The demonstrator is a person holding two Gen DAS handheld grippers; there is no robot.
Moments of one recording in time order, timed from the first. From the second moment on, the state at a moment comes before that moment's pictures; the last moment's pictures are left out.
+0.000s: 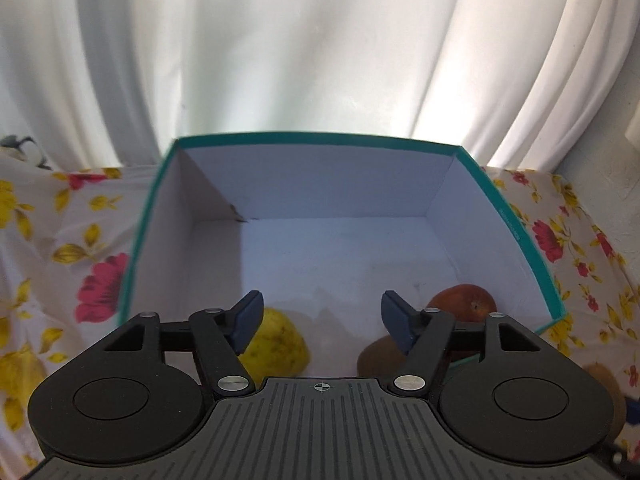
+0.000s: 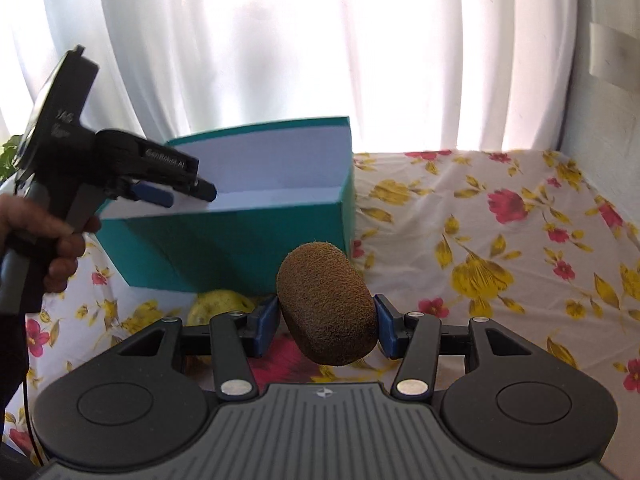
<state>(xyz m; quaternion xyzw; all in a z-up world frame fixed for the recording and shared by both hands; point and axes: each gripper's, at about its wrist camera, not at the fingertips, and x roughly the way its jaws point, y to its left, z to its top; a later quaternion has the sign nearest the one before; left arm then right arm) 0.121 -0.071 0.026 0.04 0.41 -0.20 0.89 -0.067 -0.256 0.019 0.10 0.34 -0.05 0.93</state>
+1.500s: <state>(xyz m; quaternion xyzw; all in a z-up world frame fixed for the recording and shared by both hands) 0.057 0.017 0.024 0.01 0.46 -0.10 0.88 0.136 -0.216 -0.027 0.04 0.44 0.02 0.89</state>
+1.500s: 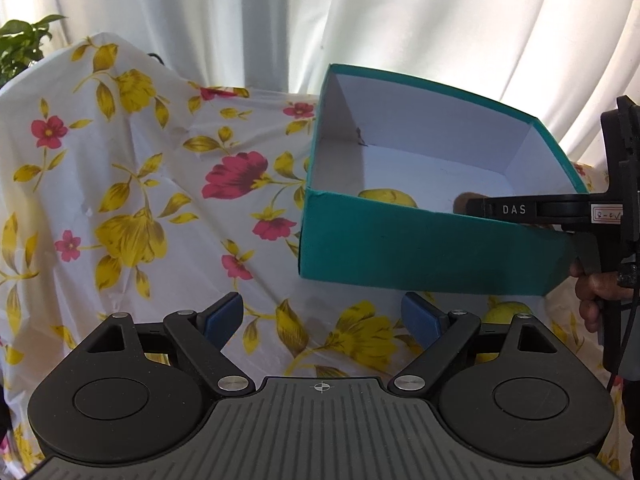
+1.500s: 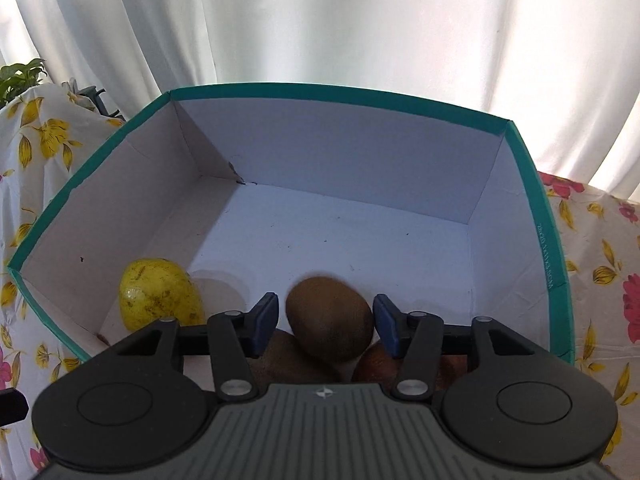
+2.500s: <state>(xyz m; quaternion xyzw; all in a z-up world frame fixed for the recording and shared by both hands) -0.051 0.028 -0.022 0.12 0.45 -0.23 0.85 -0.097 -0.191 0.032 0.03 0.27 -0.03 0.96</state>
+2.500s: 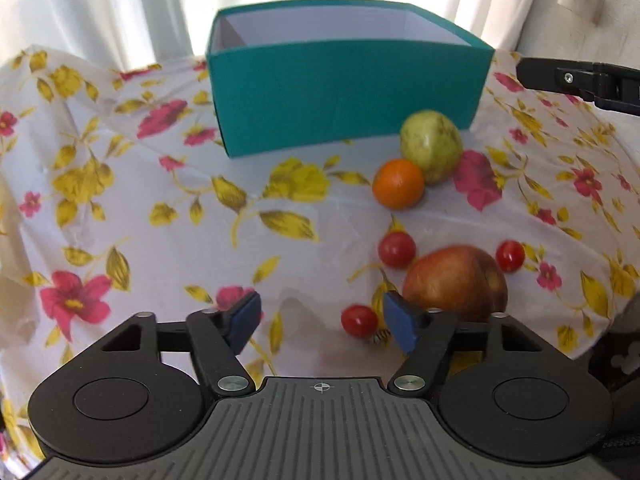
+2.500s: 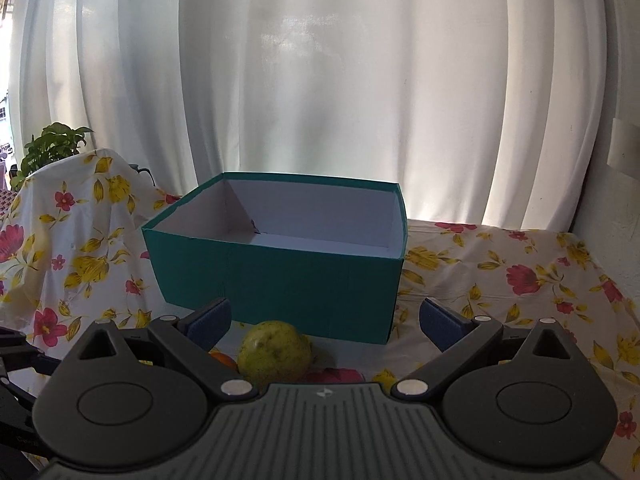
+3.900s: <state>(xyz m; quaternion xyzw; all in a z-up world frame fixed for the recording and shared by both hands) -0.048 0.031 -0.016 0.07 0.47 -0.26 0.84 -0.117 -0.160 -0.052 0.02 0.43 0.01 0.90</state>
